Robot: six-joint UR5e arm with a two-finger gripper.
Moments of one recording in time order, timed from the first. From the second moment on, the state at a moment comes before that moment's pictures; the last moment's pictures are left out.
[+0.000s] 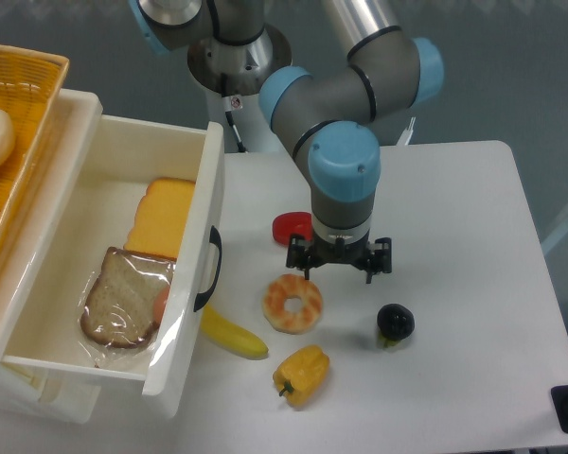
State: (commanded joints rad) arm 2.46 -1.95 -1.56 -1.15 1.49 0.54
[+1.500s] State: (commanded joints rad) arm 2.43 -2.01 -1.57 -1.18 1.27 0.48
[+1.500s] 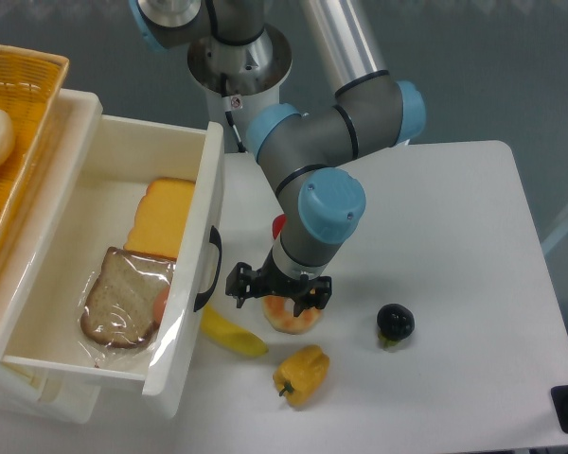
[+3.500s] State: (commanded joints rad) arm 2.42 -2.00 -1.57 -1.18 1.25 0.48
